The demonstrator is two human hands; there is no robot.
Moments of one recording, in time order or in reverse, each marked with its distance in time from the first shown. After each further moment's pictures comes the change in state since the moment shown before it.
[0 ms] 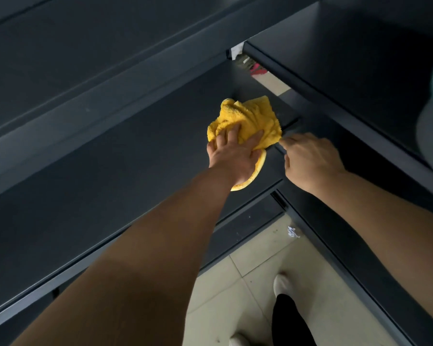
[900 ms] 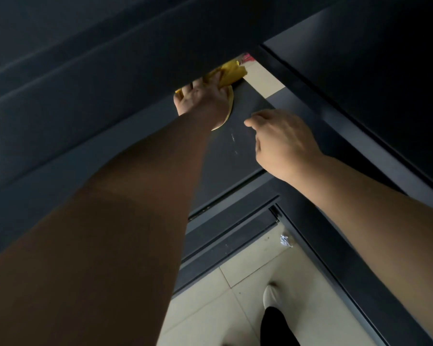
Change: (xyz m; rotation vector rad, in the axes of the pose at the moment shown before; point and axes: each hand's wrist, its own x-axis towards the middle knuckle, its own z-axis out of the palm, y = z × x) left_hand 0.185 -0.036 -0.037 -0.096 0.183 -0.319; right_hand 0.124 -0.001 0.012 0.153 0.117 -0.153
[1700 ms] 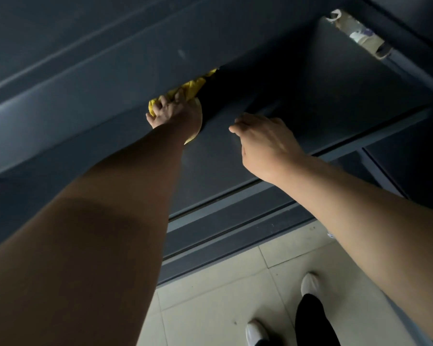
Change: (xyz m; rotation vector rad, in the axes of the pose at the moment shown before) left_hand -0.080 -0.236 -0.016 0.019 0.008 -0.415; right_hand -0.015 -0.181 0.042 0.048 -0.072 -0.238
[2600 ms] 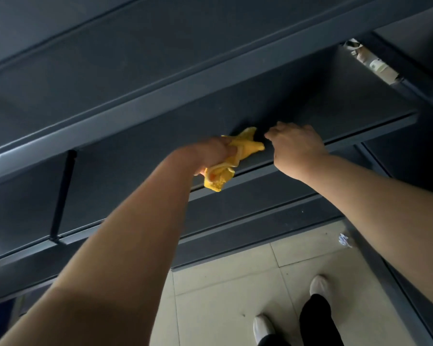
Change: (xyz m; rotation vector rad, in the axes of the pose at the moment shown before) left_hand -0.165 -0.065 -0.083 -0.389 -0.553 0.195; right_hand -0.061 -0.042 -0.054 -0.137 -0.145 0.053
